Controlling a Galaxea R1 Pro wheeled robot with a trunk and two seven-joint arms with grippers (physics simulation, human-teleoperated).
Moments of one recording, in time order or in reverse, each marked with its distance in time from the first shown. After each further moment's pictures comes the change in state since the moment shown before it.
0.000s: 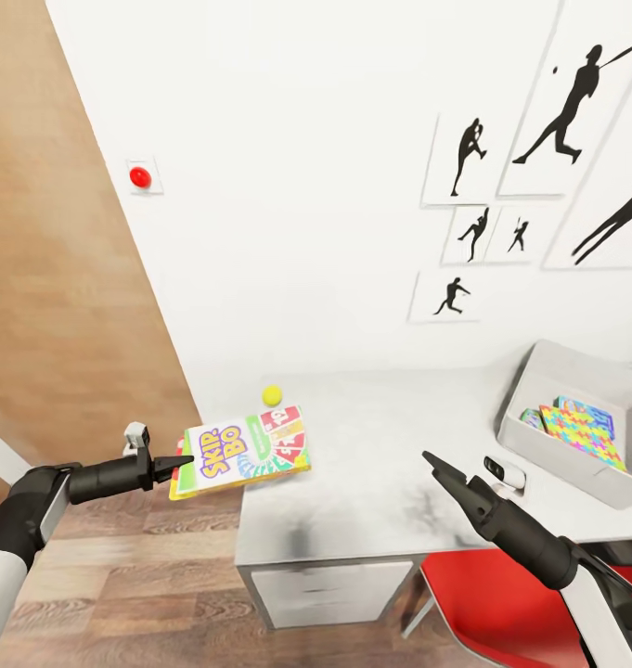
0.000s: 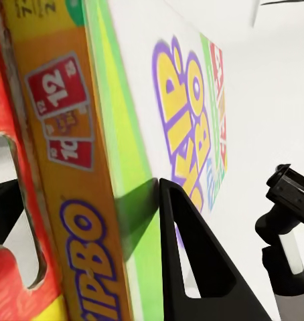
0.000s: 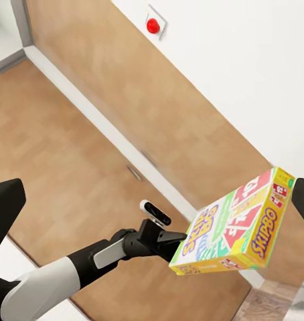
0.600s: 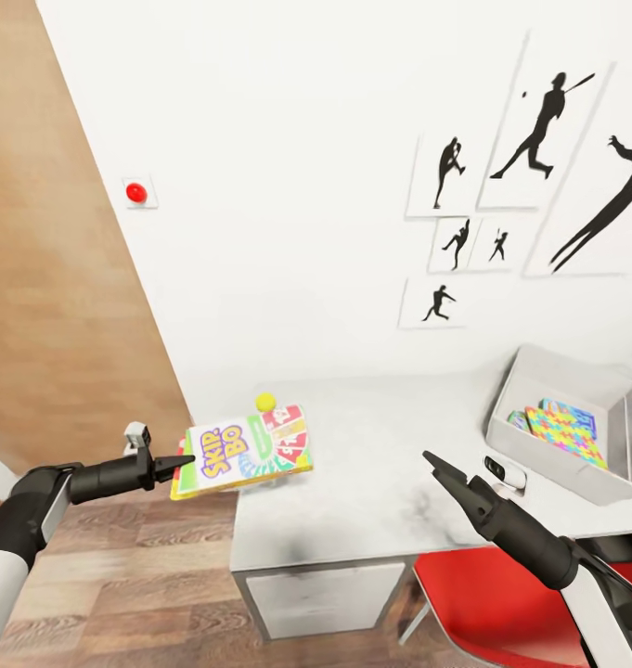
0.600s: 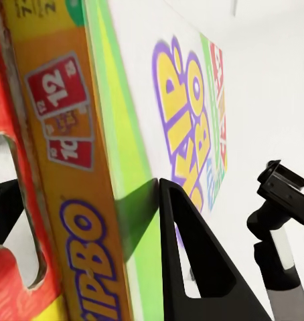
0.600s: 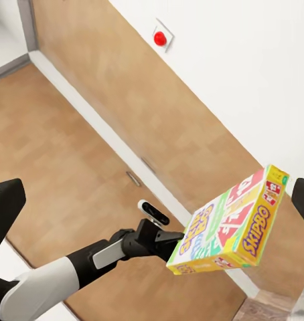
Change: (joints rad) left arm 0.000 -0.002 -0.007 0.000 -0.001 -0.001 -0.029; right arm 0.000 -0.001 -0.001 0.000 0.001 -0.004 0.001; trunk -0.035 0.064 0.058
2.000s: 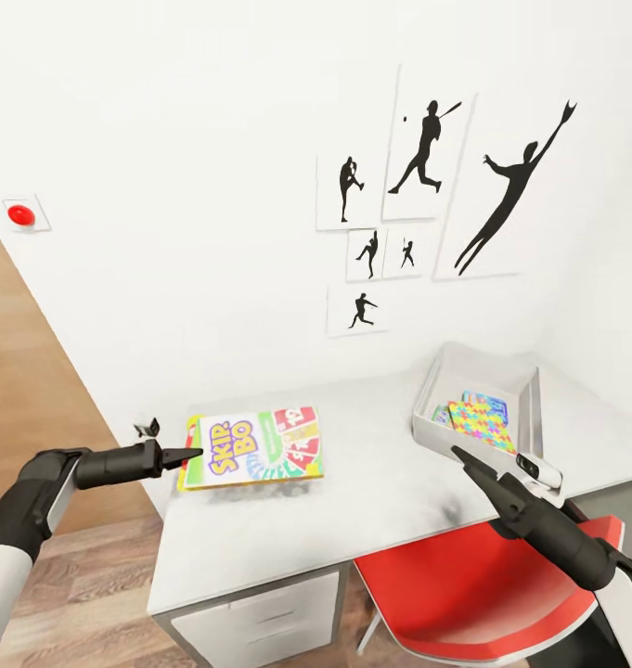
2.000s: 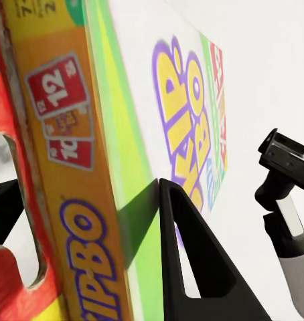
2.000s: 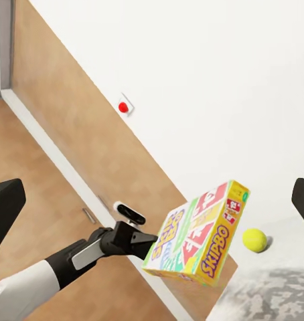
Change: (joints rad) left arm 0.003 -0.003 -0.070 -0.135 0.005 0.001 -0.010; right arm 0.001 -0.040 -0.100 0.011 -0.002 0.003 0.044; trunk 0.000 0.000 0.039
